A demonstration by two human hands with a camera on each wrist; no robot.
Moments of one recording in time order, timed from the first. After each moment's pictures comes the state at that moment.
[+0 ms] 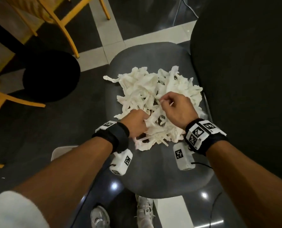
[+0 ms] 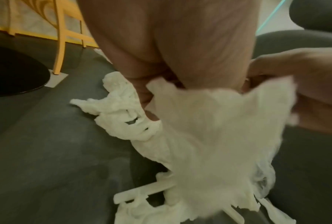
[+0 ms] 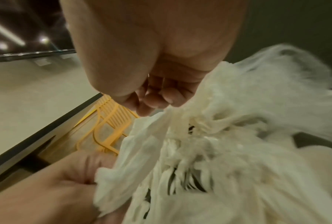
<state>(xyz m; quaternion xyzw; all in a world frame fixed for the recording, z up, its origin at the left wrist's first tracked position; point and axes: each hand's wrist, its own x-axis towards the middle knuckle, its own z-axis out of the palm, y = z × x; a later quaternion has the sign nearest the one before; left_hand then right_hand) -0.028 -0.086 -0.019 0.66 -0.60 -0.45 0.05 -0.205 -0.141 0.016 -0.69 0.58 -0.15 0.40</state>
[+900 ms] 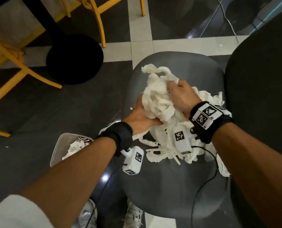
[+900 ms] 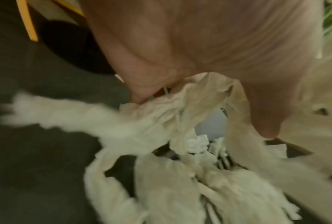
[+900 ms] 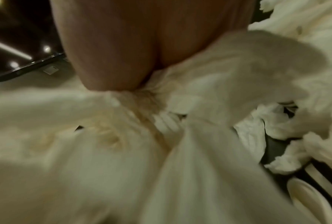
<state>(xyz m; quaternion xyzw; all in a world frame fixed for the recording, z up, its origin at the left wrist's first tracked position) 0.020 -0.093 -0.030 0.72 -0.35 -0.51 0.31 -0.104 -0.214 0.025 -0.67 0.53 -0.09 0.51</state>
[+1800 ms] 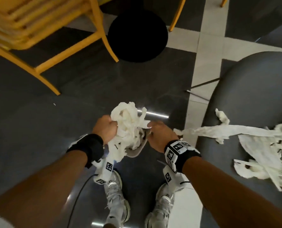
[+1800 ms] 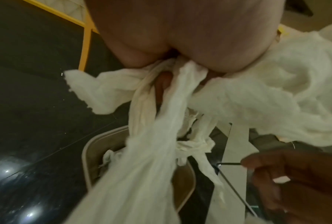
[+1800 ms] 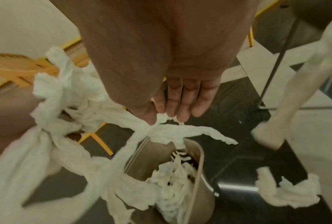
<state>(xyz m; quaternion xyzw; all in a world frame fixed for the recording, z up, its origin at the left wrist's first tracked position) 0.282 0.206 -0.118 0.88 -0.10 -0.41 0.22 0.119 0.062 -0.115 -0.85 0.31 0.25 0.35</state>
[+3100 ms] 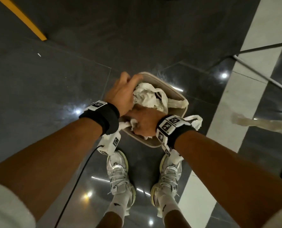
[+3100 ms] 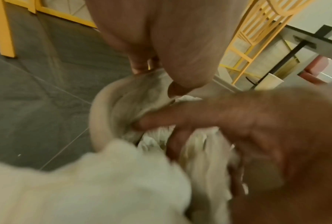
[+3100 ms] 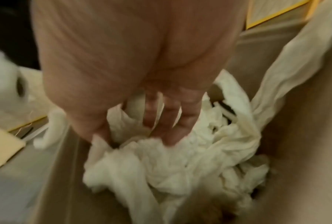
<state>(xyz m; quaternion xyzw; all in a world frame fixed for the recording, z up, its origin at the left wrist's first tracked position) 0.331 0.224 -0.306 0.86 -0.35 -0.34 0.16 0.215 0.136 -0.311 -0.87 0.02 0.36 0.33</state>
